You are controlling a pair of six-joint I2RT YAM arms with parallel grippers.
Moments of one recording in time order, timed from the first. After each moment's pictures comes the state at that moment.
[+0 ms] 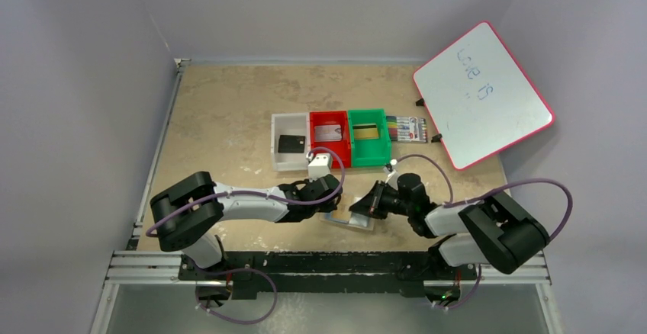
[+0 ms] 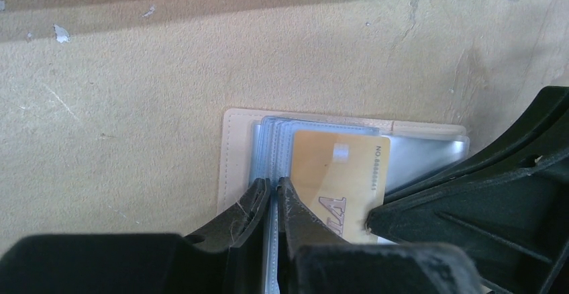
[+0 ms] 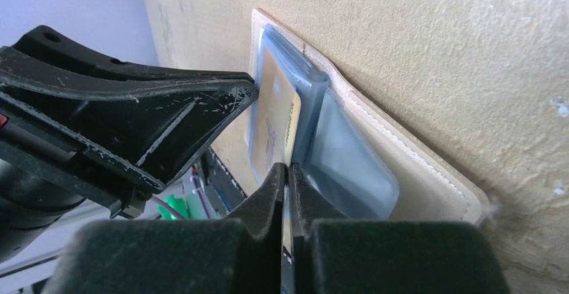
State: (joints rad) left arm -1.12 1.60 0.76 -0.04 -0.42 -0.96; right arm 0.54 1.37 0.10 0.71 -0.48 1.08
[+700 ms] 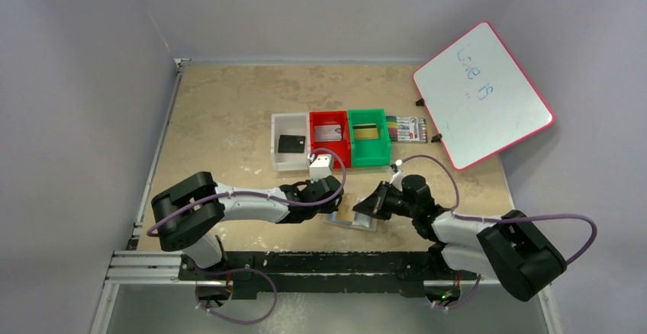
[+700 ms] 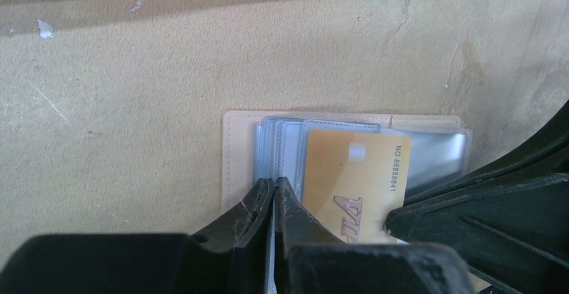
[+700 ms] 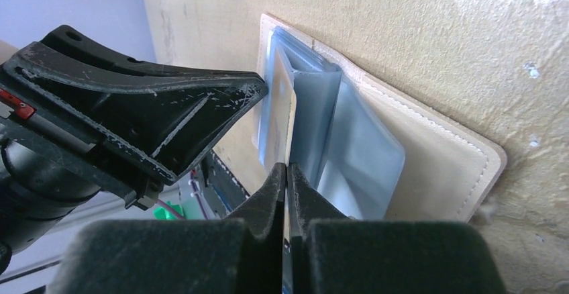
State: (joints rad) left arm -1.13 1.61 0.76 -0.03 -0.42 -0.96; right arm 0.53 1.18 0.09 0.54 -0.45 1.06
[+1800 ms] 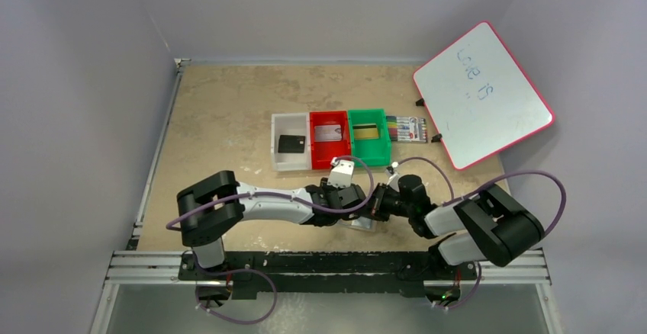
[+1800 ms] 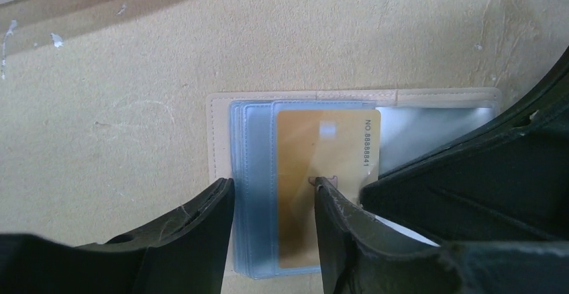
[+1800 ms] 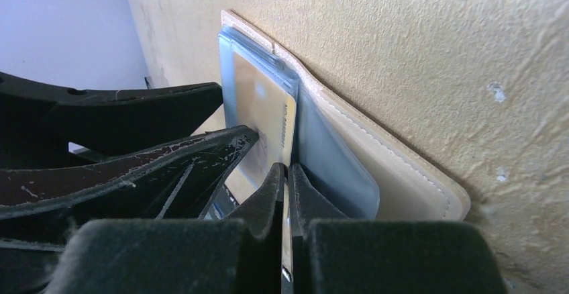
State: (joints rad) left arm -1.23 1.74 0.99 -0.32 -0.56 -0.89; right arm 0.51 1.42 0.09 0.73 -0.50 1.05
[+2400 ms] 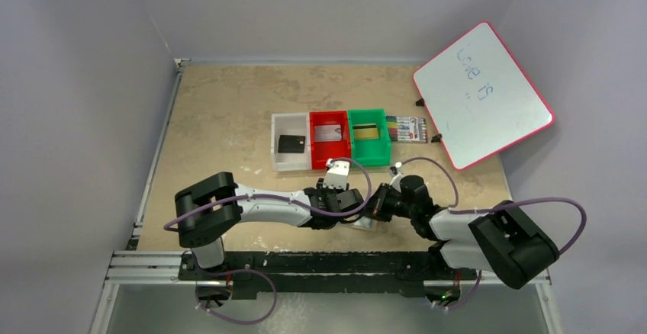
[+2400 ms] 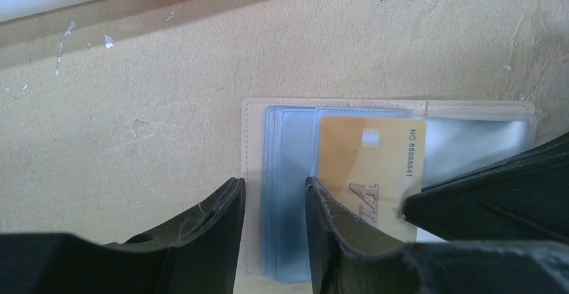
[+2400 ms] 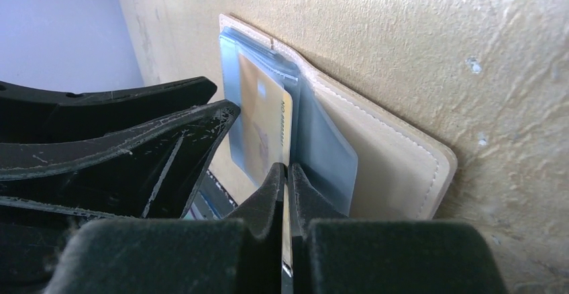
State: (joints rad) left arm -1.26 1.74 0.98 -0.38 -0.68 -0.93; right arm 0.51 1.27 0.08 0.57 -0.44 1.05
